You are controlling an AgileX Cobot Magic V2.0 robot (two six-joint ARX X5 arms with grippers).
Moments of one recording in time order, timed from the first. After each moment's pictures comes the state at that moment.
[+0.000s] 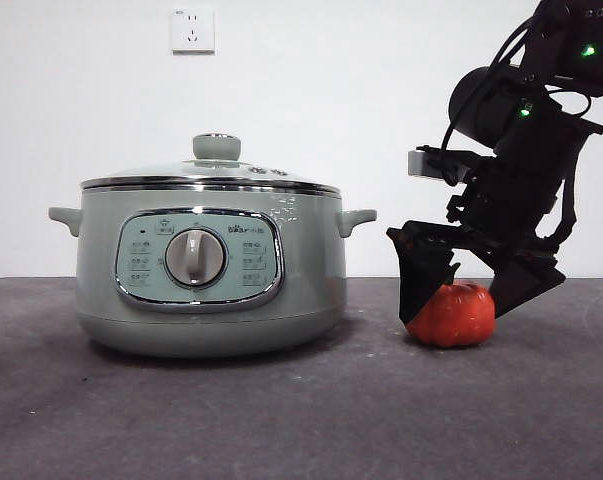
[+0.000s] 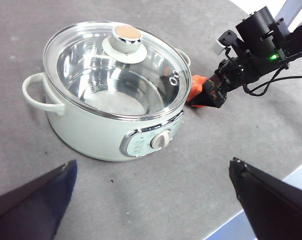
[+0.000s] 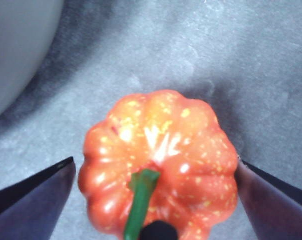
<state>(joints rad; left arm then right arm) 0.00 0.55 0.93 -0.95 0.57 0.07 0.34 1.78 1.06 -0.30 -0.13 -0.10</state>
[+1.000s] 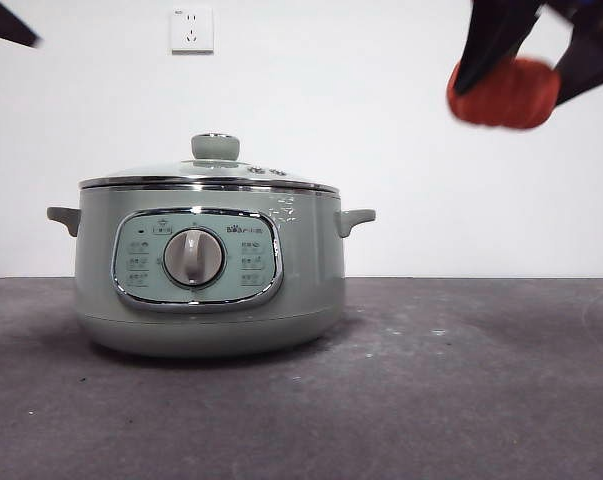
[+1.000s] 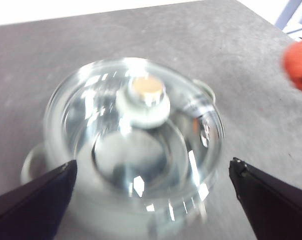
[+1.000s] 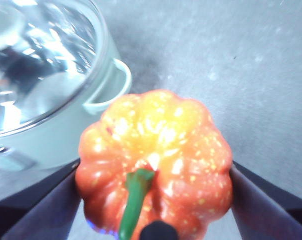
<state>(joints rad) -0.17 1.02 1.04 -0.55 0.44 0.06 0.34 1.15 1.06 -0.59 -0.13 -0.05</state>
